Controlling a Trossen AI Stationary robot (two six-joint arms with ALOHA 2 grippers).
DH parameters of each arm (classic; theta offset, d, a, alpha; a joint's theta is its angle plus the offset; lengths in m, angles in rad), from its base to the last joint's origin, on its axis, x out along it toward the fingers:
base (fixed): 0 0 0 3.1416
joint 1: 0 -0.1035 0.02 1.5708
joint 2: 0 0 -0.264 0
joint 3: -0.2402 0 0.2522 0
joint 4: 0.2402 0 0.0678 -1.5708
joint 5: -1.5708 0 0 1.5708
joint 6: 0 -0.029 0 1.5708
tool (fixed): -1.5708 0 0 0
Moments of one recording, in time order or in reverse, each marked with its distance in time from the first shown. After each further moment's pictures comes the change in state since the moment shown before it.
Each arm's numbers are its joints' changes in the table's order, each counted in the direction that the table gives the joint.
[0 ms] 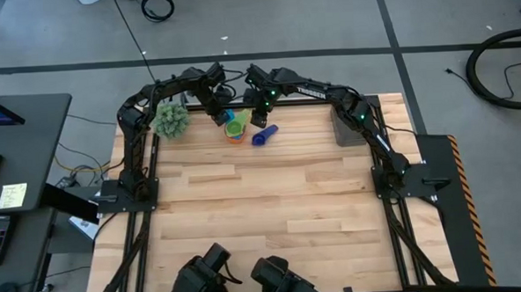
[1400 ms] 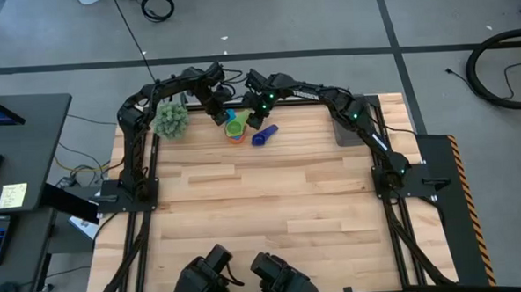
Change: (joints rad) left arm 0.005 0.006 0.000 -0.006 0.034 -0.010; right arm 0.023 0.099 0.005 -0.096 -0.109 -0.163
